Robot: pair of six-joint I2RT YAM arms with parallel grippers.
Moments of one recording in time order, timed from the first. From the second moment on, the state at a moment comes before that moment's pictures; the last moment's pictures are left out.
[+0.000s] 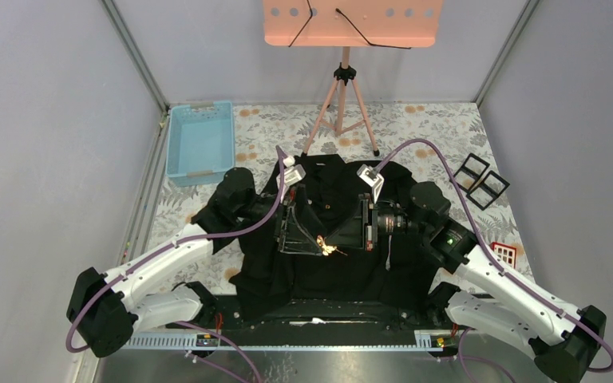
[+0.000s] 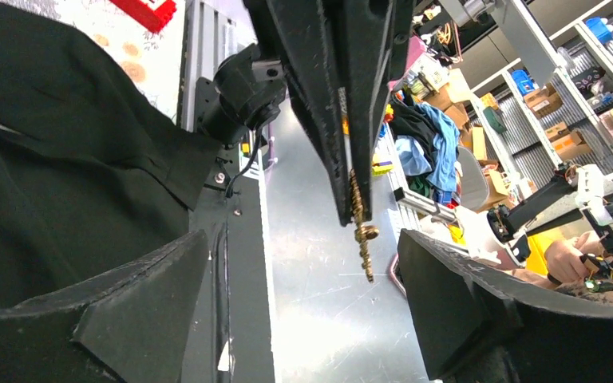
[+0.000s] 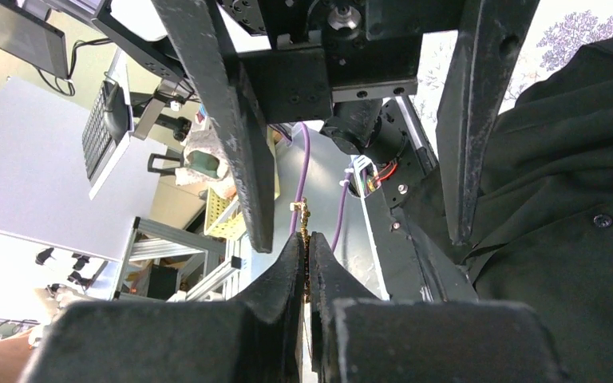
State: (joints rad) left arm -0.72 1.07 0.75 0.22 1.08 -0.62; right arm 0.77 0.83 0.73 0.02 -0.76 0.80
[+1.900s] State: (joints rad) left arm -0.66 1.07 0.66 0.18 0.64 -0.64; right arm 0.77 0.78 0.86 -0.45 -0.13 0.60
